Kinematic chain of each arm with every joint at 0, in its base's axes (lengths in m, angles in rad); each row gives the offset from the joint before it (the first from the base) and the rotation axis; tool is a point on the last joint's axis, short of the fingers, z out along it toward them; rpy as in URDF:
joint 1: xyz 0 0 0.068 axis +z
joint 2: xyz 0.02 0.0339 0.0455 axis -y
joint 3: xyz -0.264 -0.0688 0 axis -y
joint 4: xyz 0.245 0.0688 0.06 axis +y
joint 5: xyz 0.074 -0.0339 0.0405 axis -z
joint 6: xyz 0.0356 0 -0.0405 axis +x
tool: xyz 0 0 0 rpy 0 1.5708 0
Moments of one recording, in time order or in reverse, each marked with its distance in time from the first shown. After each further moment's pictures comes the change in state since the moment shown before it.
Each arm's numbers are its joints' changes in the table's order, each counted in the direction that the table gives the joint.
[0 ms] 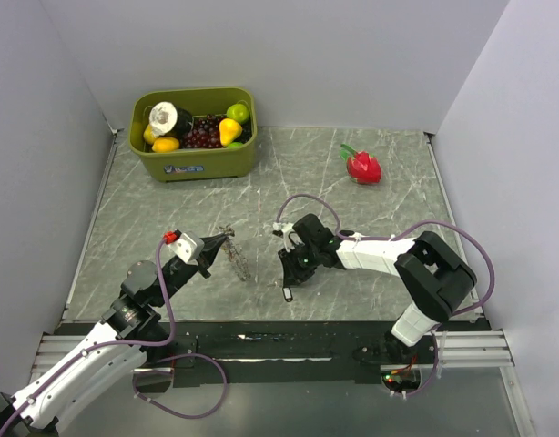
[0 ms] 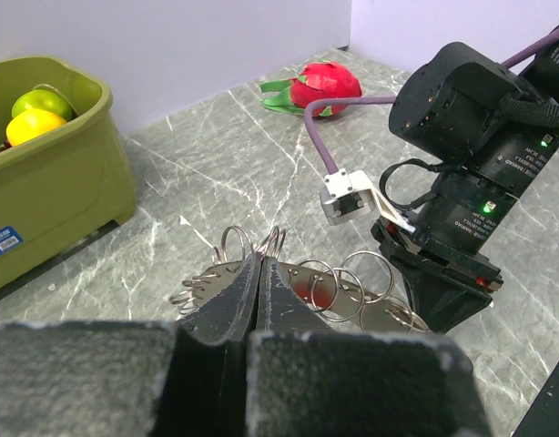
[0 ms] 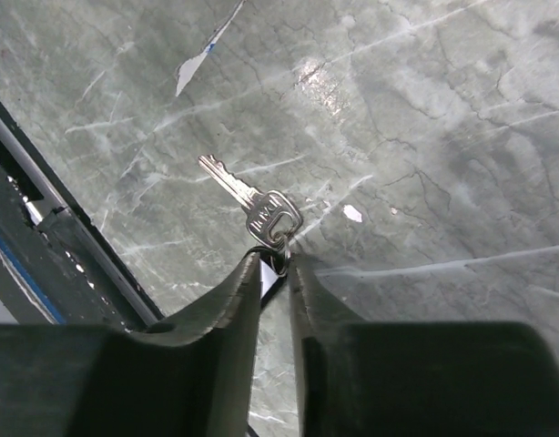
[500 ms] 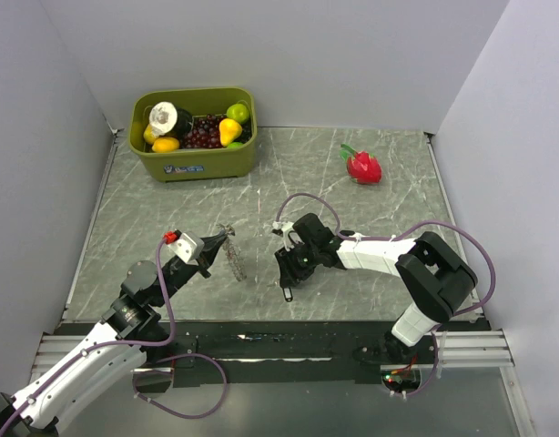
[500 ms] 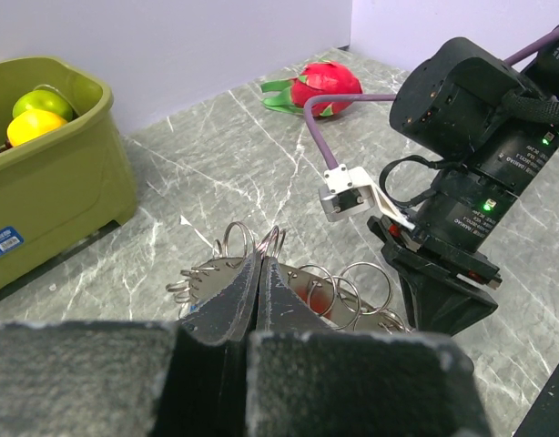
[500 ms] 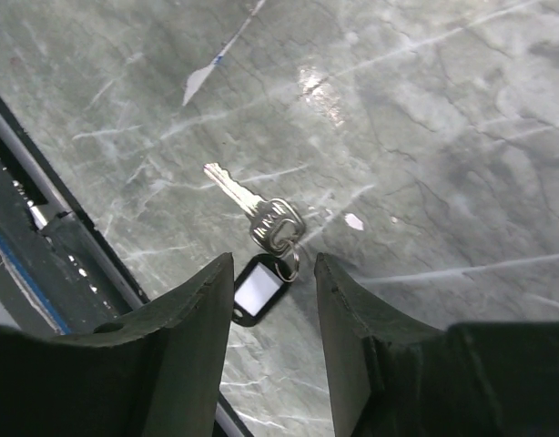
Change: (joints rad) left arm 0.000 0.000 0.000 0.000 0.000 0.002; right arm 0.000 0.003 -0.001 -0.018 -0.002 -0.004
